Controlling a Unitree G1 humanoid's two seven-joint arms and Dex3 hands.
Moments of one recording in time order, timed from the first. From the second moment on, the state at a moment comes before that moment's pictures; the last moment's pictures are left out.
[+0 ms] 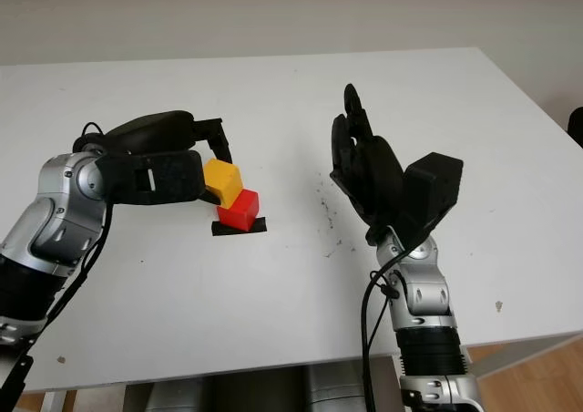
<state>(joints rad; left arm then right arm) -0.69 0.55 -0.28 0.04 0.63 0.29 -0.56 -0.40 -0.14 -0.09 0.15 0.22 0.12 0.25</state>
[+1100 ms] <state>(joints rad) -0.70 0.53 -0.33 0.05 0.67 0.34 -0.61 -0.40 -0.13 -0.09 0.15 0.21 0.12 0.25</state>
